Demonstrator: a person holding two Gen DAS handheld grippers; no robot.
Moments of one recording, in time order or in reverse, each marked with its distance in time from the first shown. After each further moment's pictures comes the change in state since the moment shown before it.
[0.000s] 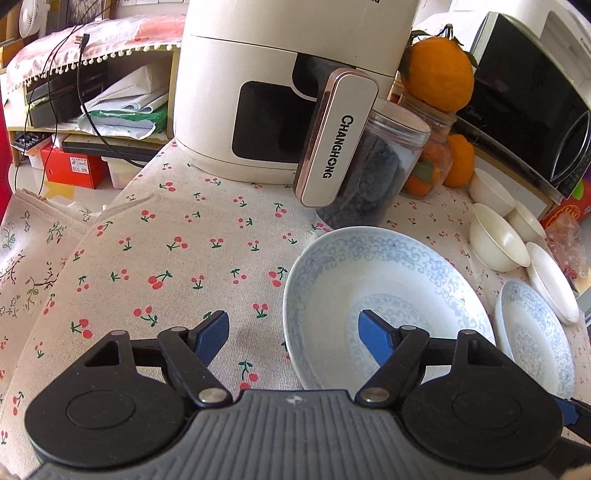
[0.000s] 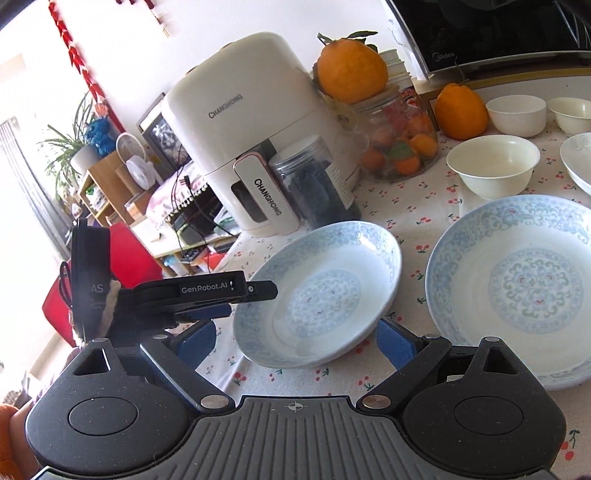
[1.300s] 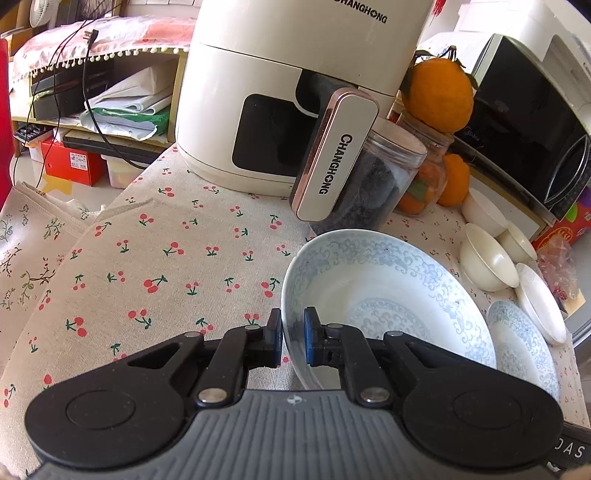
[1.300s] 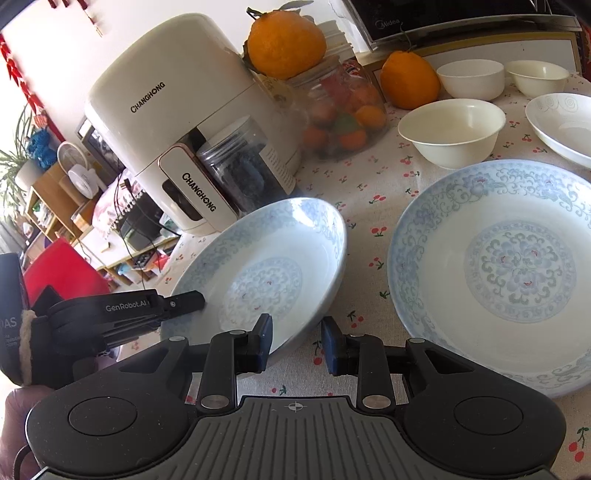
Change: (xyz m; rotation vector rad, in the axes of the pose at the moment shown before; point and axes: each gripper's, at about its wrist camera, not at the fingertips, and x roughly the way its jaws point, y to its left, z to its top) left arm -0.009 0.000 0.003 -0.043 -0.041 -0.030; right arm 0.027 -0.015 0.011 0.102 0.034 -0.141
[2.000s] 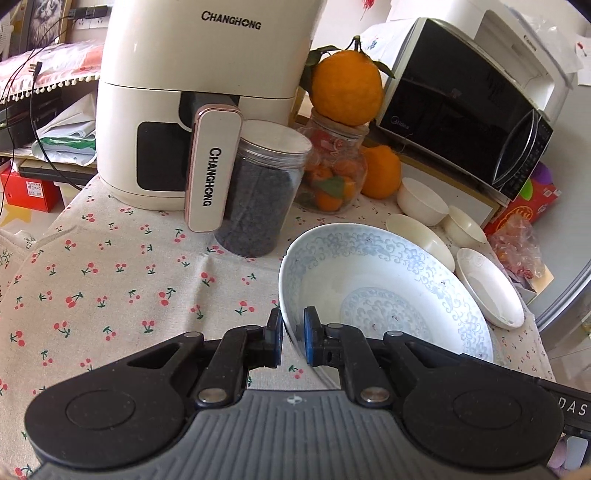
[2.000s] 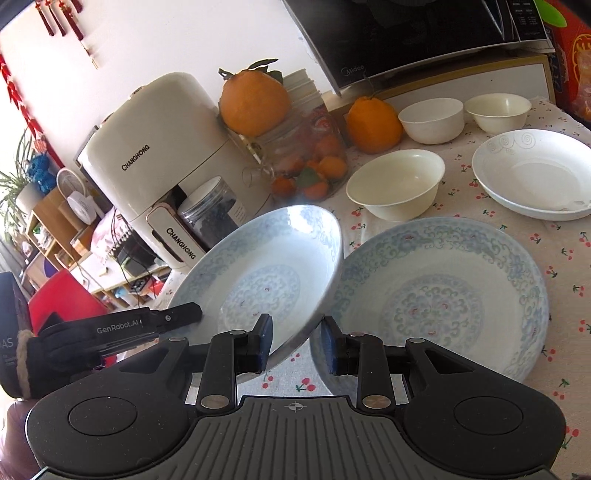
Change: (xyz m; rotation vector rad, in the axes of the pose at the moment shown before) left arm -0.004 -0.067 -0.003 0.103 -0.007 -0.107; right arm -0.059 -0.051 0.028 0.021 -0.075 -0.025
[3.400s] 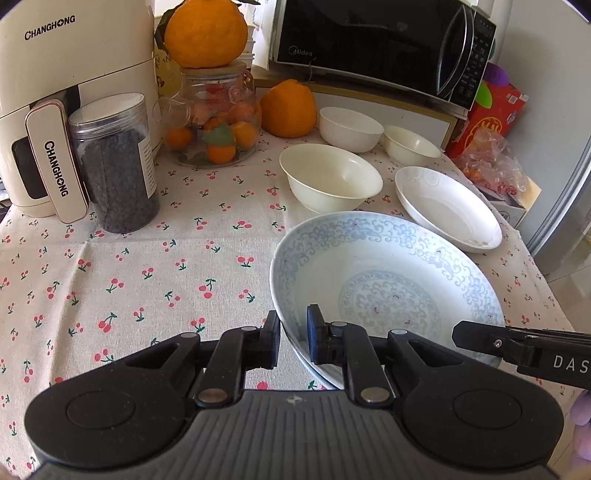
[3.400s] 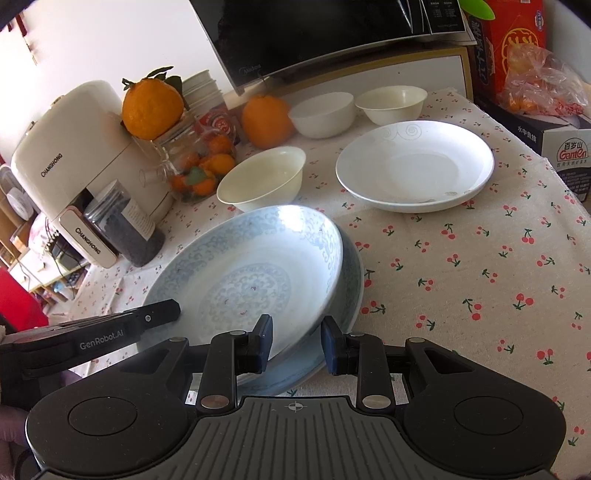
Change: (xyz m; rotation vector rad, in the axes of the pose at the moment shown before) left arm 0.042 -0.096 -0.029 0.228 0.111 0.008; right arm -0.032 -0.069 0.005 0.018 0.059 -0.209
